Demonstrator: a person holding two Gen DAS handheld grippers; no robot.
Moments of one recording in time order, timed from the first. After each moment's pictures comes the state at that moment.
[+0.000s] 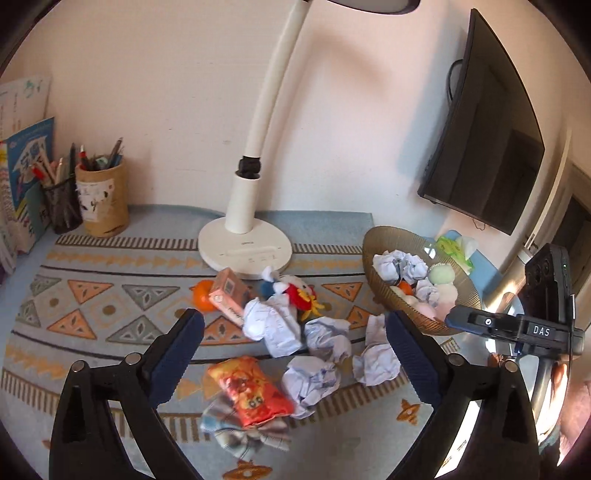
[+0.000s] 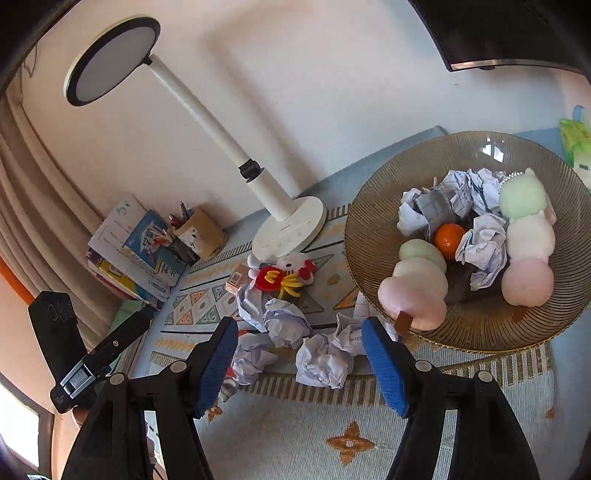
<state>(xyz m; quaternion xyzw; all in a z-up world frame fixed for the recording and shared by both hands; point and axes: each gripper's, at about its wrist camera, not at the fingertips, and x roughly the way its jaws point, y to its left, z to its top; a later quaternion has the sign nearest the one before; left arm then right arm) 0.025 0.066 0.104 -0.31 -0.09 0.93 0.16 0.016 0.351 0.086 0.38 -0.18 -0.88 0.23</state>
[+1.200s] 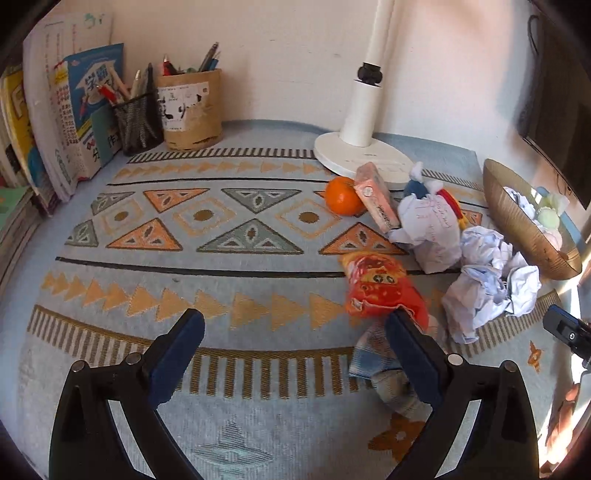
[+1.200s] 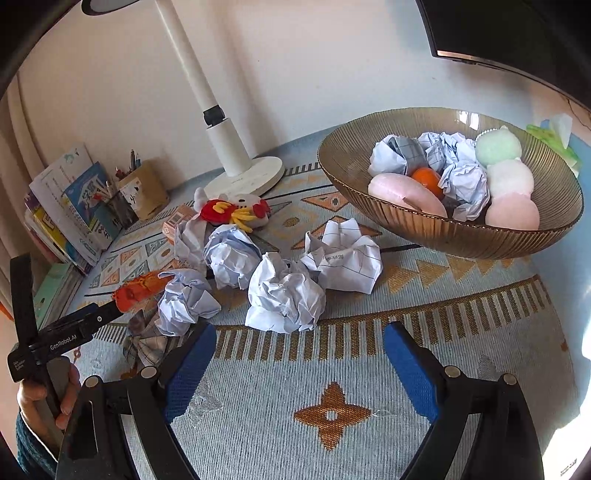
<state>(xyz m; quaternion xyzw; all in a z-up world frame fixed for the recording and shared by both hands) 0.007 0.007 0.018 -0.41 -0.04 0.91 0.02 0.029 0.314 0.022 0.39 -0.10 -0.91 0.11</state>
